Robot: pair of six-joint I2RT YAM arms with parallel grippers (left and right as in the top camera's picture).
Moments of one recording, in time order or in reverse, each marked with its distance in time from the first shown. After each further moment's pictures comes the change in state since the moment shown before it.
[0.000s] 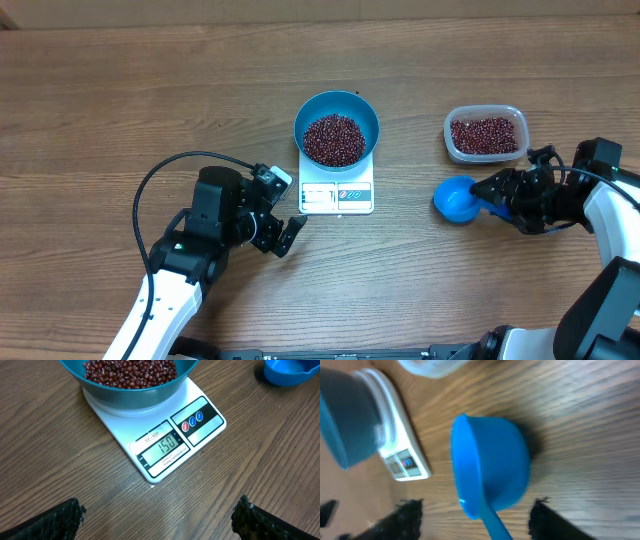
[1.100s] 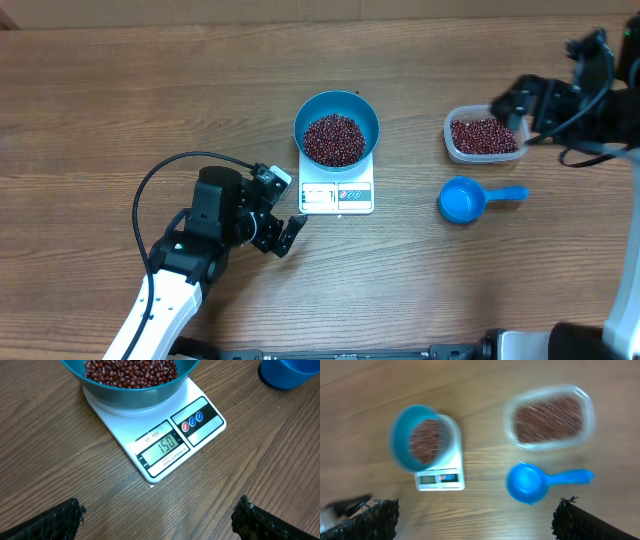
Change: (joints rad) left arm 0.000 0.000 0.000 0.000 0.000 -0.010; right arm 0.332 -0.048 1.016 -0.594 0.319 0.083
